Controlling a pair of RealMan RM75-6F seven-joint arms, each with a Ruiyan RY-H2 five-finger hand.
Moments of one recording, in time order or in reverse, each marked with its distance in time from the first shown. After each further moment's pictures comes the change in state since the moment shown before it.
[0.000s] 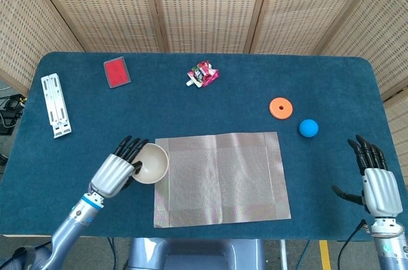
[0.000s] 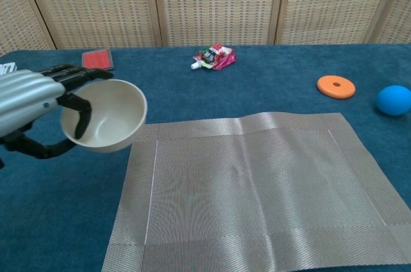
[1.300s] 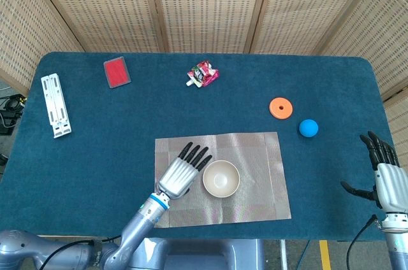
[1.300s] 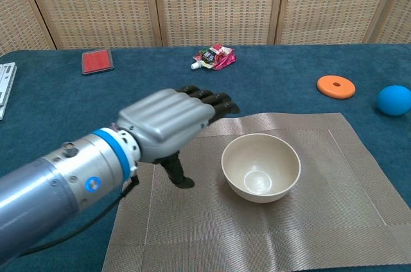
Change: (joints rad) left arm -0.234 -0.345 -0.126 -0.096 -0.439 -0.104 0.523; right arm 0.008 0.053 0.025 0.012 0.058 -0.049 0.108
